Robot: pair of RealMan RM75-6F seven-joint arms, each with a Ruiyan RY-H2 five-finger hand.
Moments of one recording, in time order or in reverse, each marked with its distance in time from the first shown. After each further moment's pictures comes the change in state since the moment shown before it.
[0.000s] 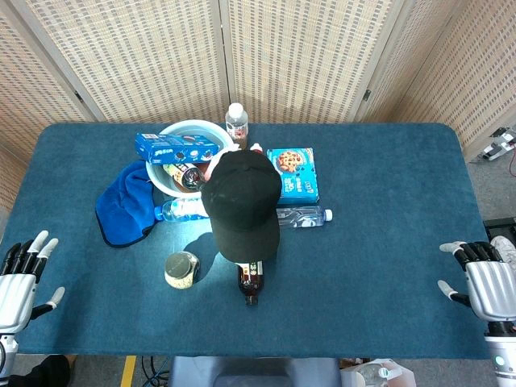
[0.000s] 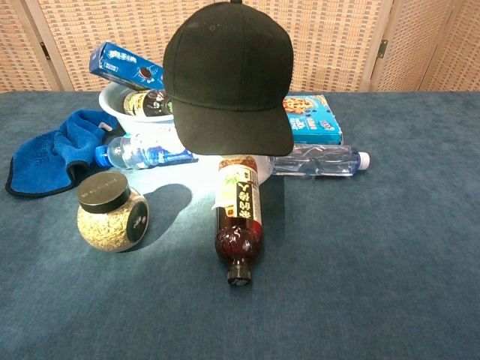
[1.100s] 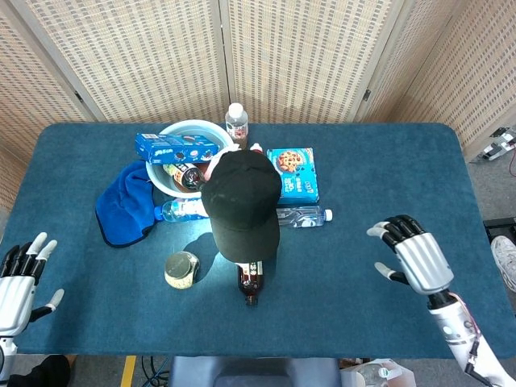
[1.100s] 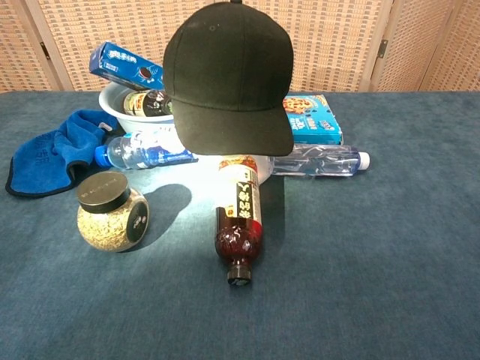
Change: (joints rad) left arm 0.011 0.021 0.008 -0.044 0.001 0.004 0.023; right arm 0.220 -0.064 0.052 -0.048 -0.179 -0.125 0.011
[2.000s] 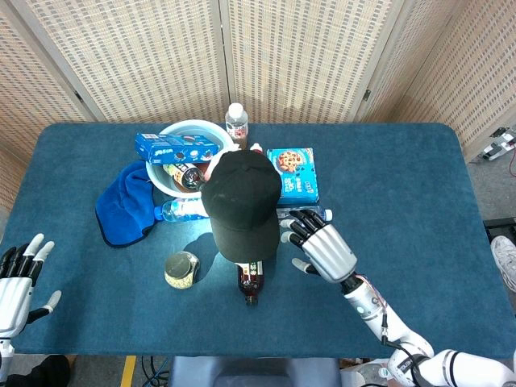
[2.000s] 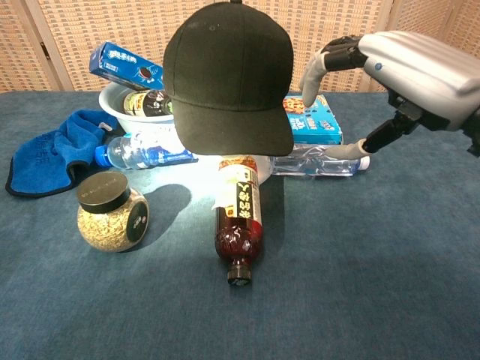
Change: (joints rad) left arm 0.006 0.015 0.001 -0.014 -0.015 -0.009 0.010; right arm 0.252 -0.372 0.052 0.165 -0.055 -0.101 -0.097
